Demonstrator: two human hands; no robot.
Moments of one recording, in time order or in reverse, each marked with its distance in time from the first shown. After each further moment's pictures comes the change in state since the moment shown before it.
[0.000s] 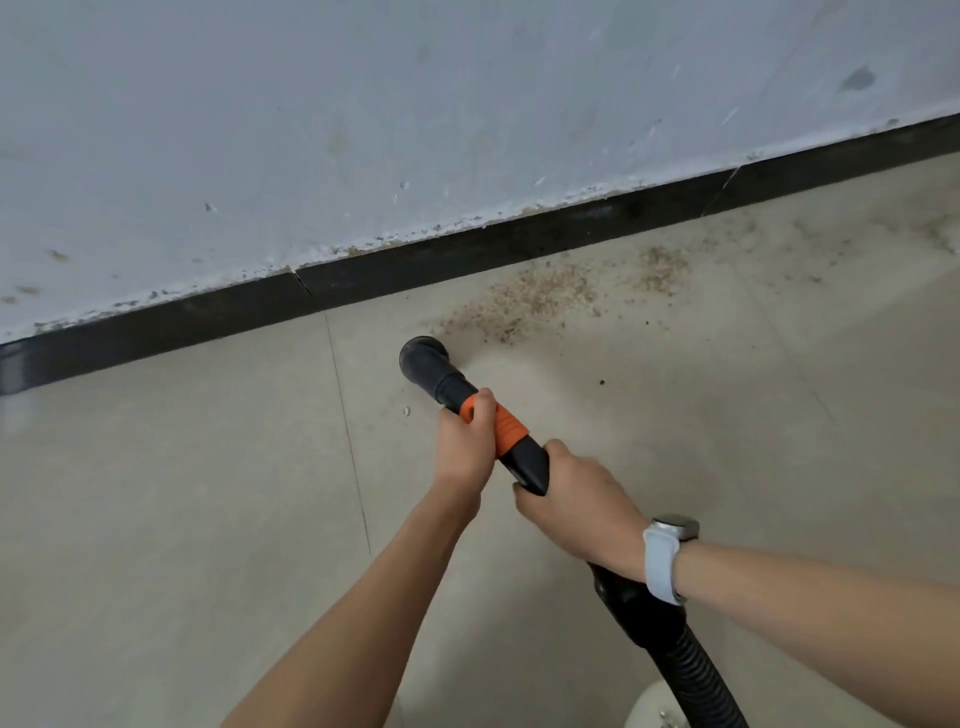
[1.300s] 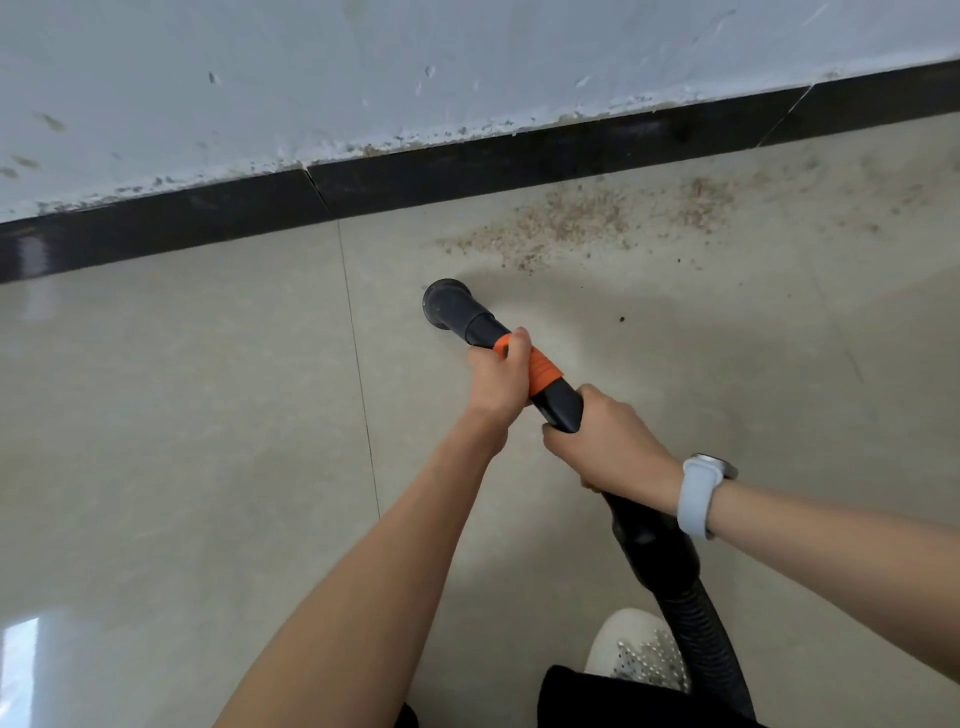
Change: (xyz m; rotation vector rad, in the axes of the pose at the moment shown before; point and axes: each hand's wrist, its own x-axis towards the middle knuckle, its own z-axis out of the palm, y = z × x) left_hand -0.003 -0.019 0.017 -0.004 -0.052 -0.002; right_hand 0.000 0.026 0.001 0.151 -0.094 0.070
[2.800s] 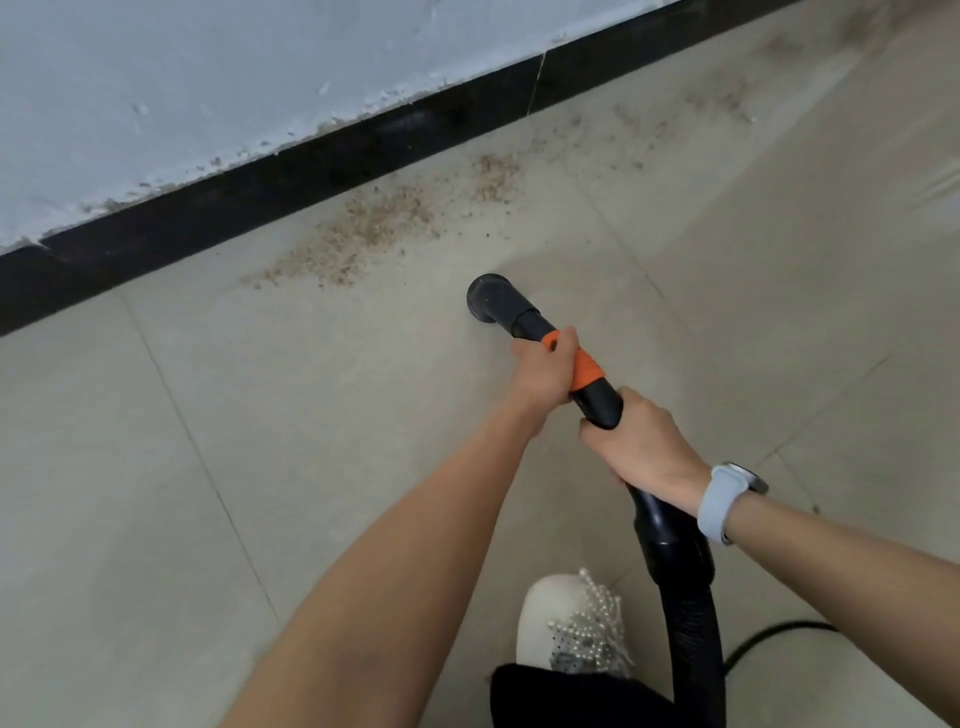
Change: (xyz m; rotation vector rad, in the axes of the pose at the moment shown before) left_hand -0.055 -0.021 0.172 0.205 -0.436 -0.127; right_hand -0.068 0.128 -0.062 0.189 0.347 0.330
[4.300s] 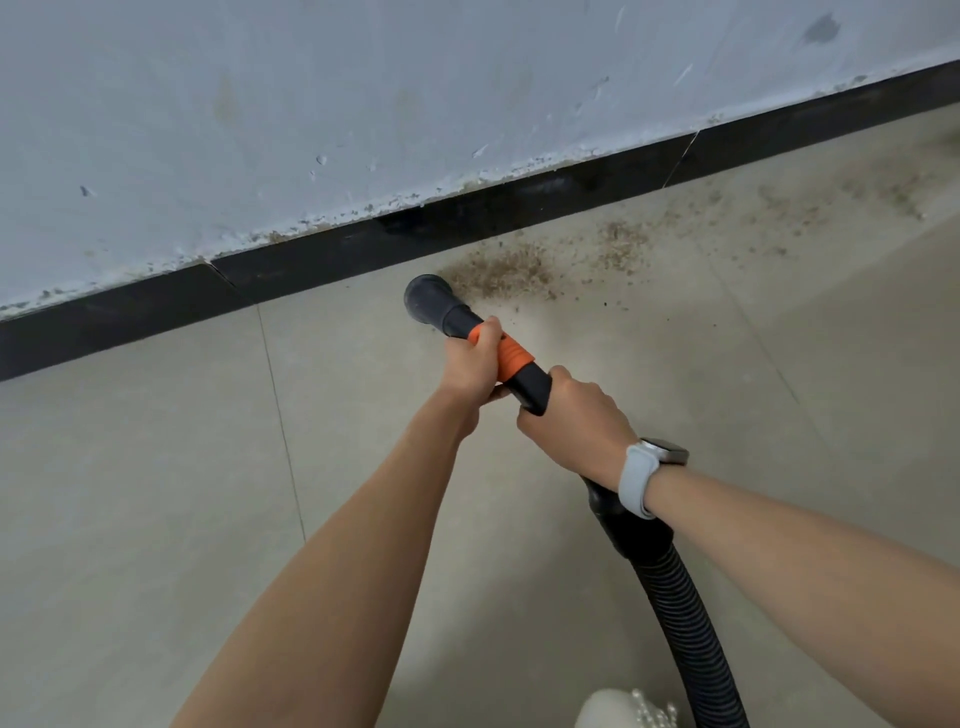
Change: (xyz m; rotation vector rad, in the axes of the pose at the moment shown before) left_hand 0.038 0.052 -0.159 -0.172 0.292 0.165; right_hand 0.060 -0.145 0.066 -0.305 -0.101 -0.355
